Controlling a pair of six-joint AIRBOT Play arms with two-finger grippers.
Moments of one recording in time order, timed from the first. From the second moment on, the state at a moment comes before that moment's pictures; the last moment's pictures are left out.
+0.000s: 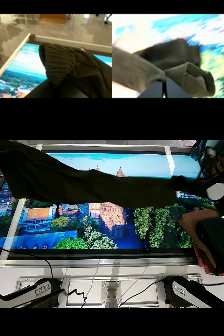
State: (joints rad) left arm 0.27 -1.28 1.41 1.48 -0.32 -1.44; right arm -0.10 -1.13 1.25 -1.34 0.78 1.61
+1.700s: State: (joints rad) left arm 0.42 -1.22 1.41 1.50 -1.30 -0.74; right arm -0.23 -1.33 1.66 -1.47 1.33 1.03
